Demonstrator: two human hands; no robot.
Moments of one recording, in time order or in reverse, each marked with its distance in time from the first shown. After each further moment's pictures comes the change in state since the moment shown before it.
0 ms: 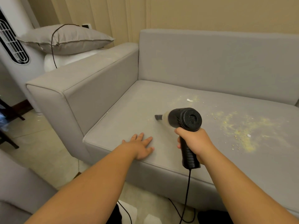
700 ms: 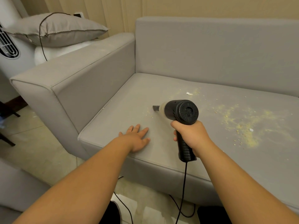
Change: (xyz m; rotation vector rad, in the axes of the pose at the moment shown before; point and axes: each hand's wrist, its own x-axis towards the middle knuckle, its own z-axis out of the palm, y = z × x) left_hand 0.019 -0.006 -0.012 -0.037 0.033 -0.028; right_hand 0.019 -0.001 0.009 -0.034 0.045 -0.027
